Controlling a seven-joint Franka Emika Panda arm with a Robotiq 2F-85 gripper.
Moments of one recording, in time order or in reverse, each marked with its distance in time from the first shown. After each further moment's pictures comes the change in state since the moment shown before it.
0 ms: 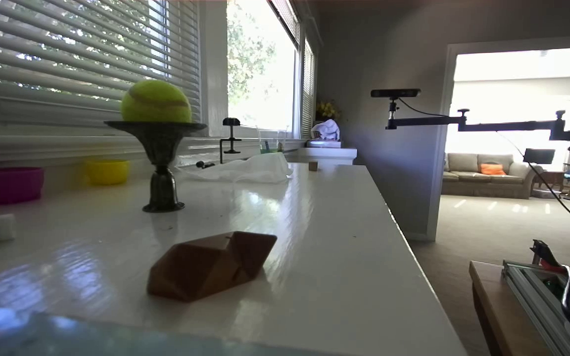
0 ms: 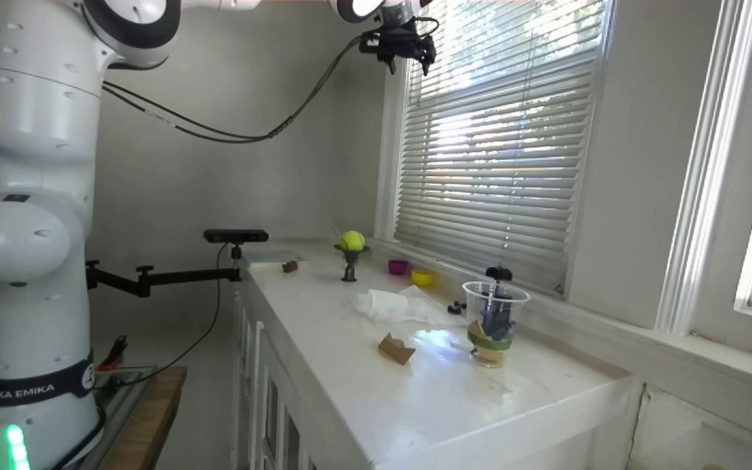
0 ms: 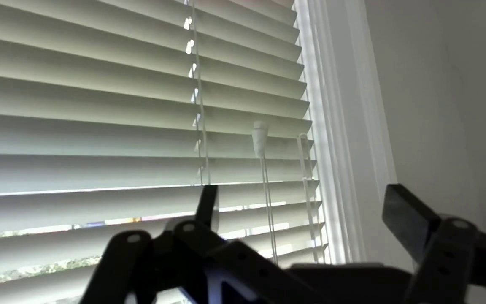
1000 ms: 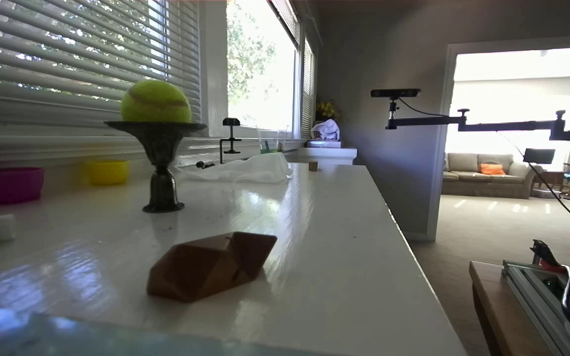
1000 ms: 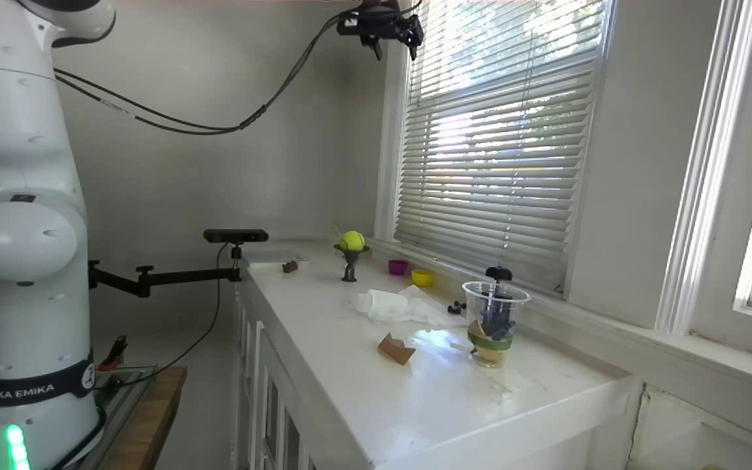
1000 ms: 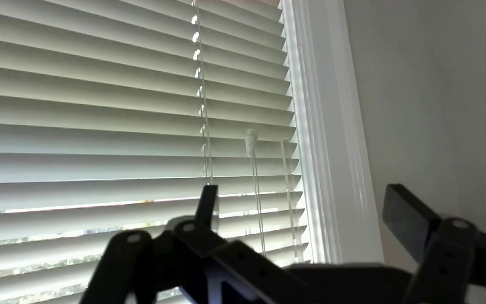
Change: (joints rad) arm 0.055 -0.241 -0.092 -0.264 0.000 0.023 -0.030
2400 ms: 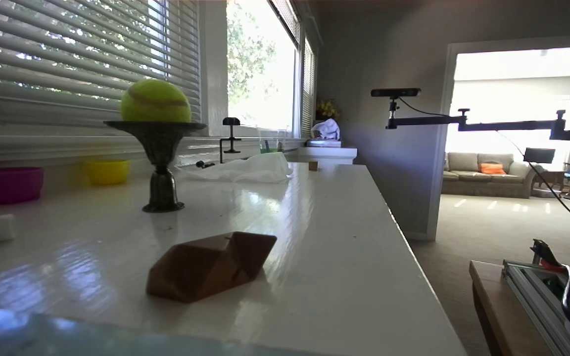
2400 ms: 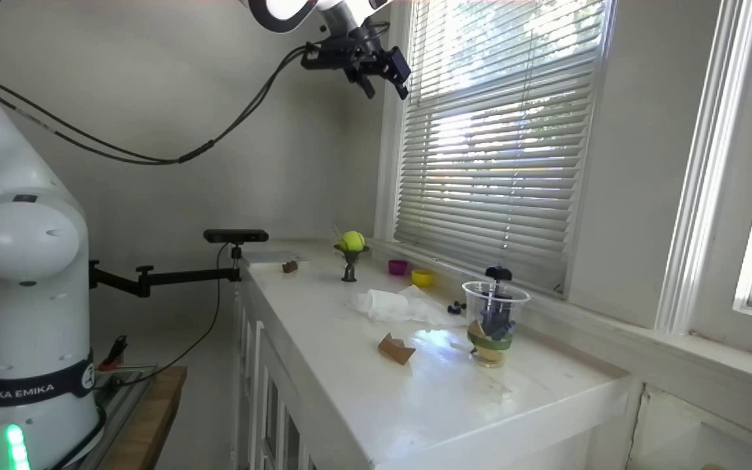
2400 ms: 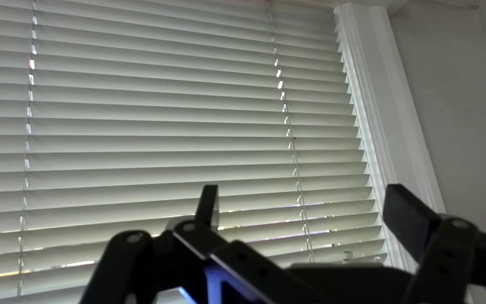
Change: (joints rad) arm 0.027 -0.378 -0.094 -0.613 -0.226 0.226 0.150
